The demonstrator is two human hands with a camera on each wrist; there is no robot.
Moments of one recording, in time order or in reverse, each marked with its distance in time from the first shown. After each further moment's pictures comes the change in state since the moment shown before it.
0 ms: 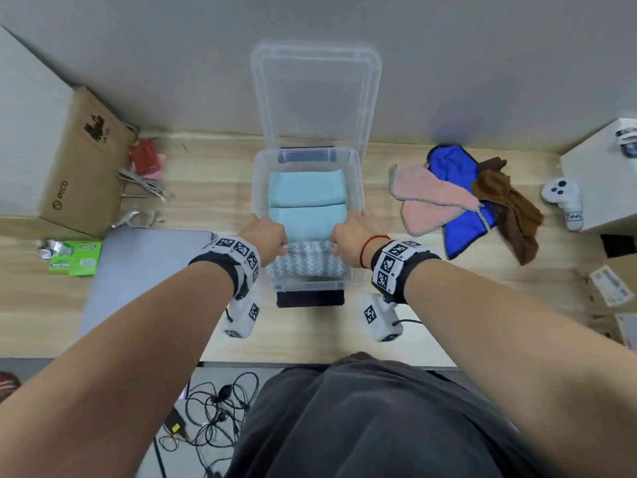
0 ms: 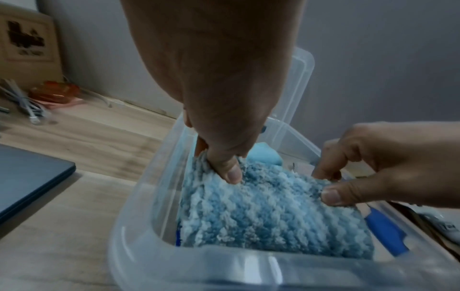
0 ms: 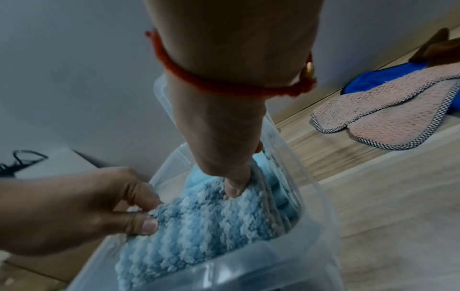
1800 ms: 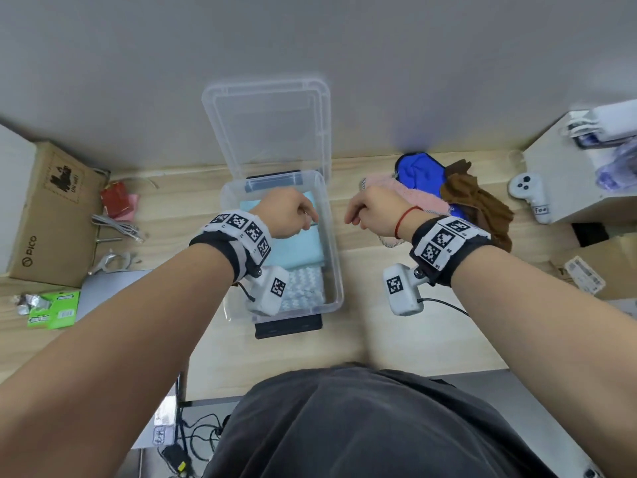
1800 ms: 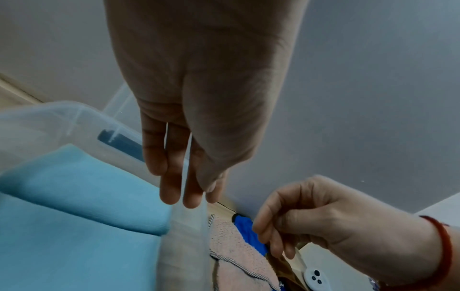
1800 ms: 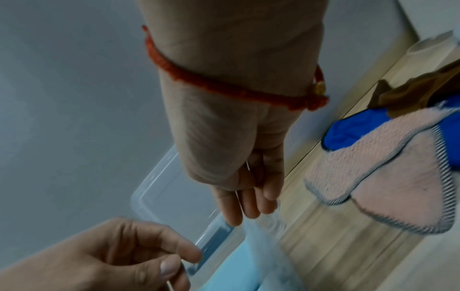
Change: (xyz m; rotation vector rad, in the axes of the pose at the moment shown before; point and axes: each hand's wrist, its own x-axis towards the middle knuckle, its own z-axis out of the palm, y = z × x) left_hand 0.036 0.060 -0.112 -0.564 0.159 0.127; right_hand -0.033 0.114 -0.044 0.827 0.145 0.159
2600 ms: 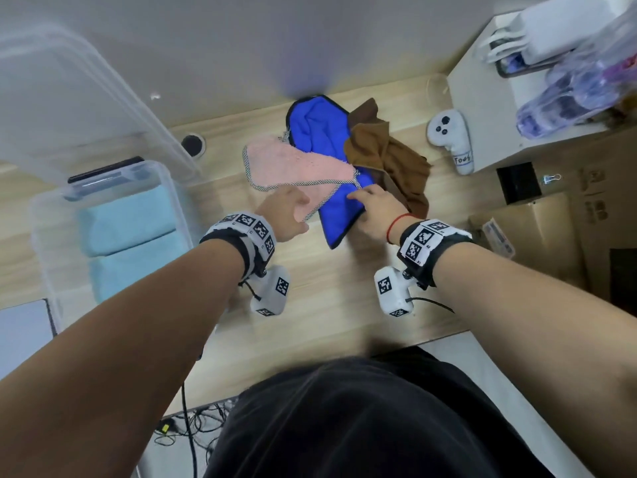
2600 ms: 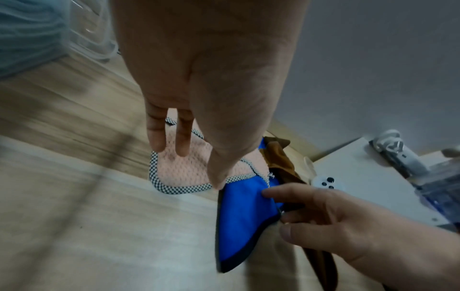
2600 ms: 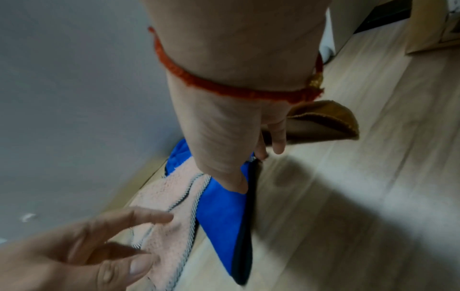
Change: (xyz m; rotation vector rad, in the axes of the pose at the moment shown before) left_hand 0.175 0.114 0.175 0.071 -0.200 0.010; right_hand -0.022 0.278 0.006 -0.040 -0.093 0.328
